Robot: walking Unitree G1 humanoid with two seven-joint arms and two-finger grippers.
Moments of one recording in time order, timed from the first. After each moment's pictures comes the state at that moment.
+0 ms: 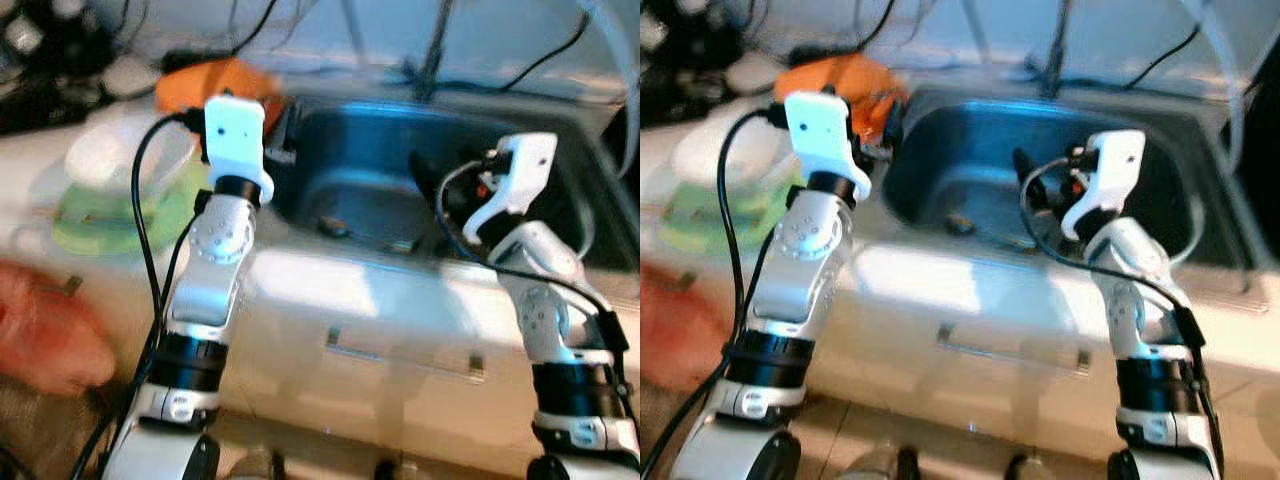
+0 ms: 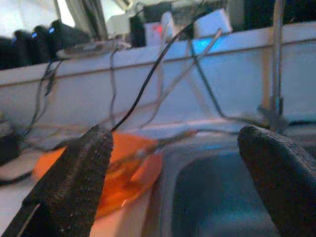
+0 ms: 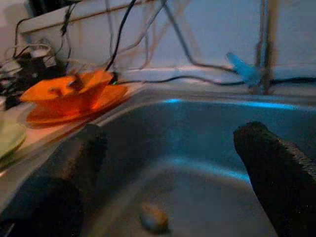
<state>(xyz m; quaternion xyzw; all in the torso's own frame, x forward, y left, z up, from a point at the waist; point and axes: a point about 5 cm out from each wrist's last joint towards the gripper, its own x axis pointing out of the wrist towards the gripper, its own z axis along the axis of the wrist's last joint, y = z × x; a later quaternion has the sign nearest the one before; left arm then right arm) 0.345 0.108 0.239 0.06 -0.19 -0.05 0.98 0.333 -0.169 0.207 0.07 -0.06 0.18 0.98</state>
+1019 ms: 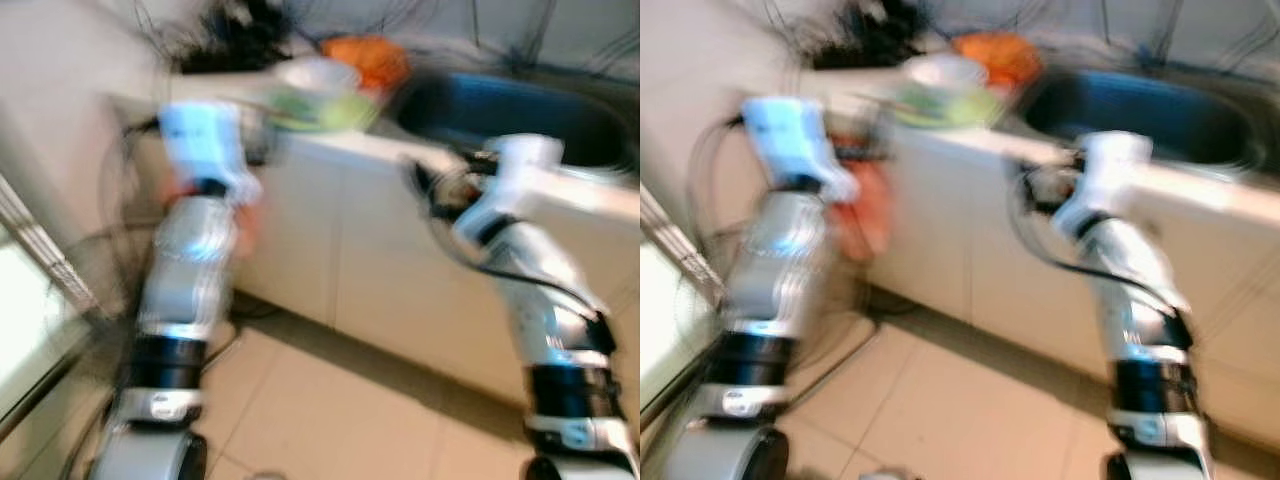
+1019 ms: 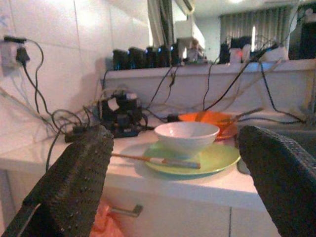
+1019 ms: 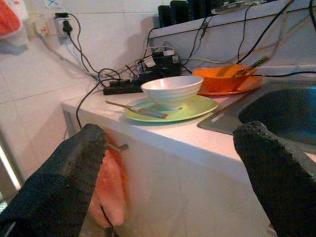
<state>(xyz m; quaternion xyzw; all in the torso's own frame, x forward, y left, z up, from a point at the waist) 0.349 0.139 0.232 0.00 -0.17 -0.04 0.99 0.333 -0.158 0.207 0.07 -0.07 0.19 0.98</state>
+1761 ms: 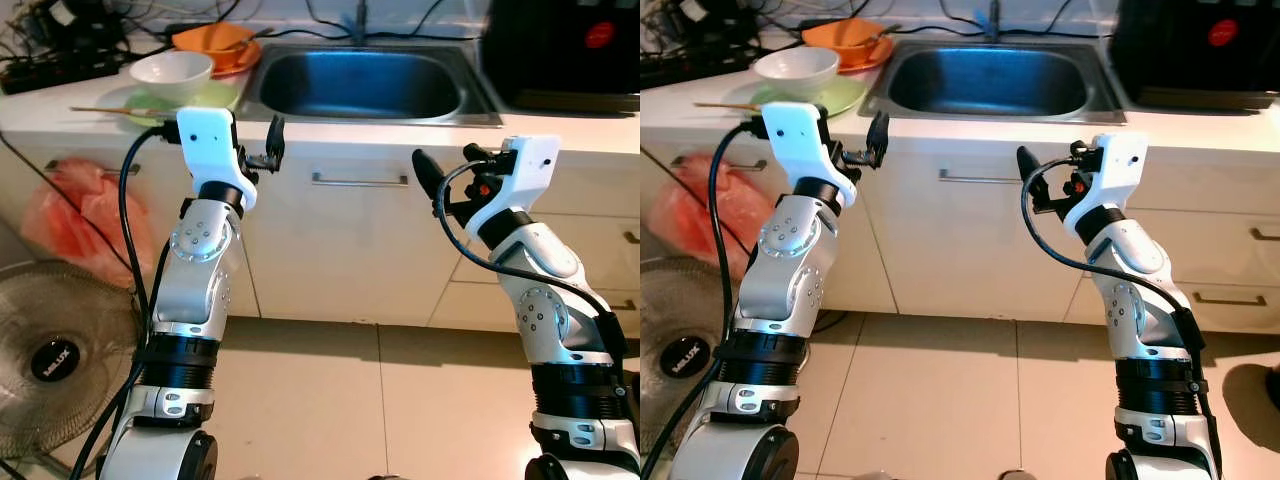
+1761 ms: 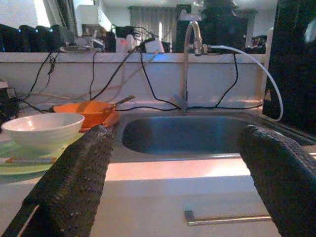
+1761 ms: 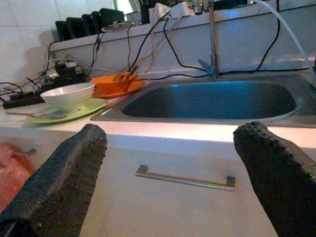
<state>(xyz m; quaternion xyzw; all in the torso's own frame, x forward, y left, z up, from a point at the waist) 0.352 0.129 0.227 -0.02 -0.15 -0.06 0.99 0.333 -0.170 0.208 0.08 -0.07 0.17 0.98</state>
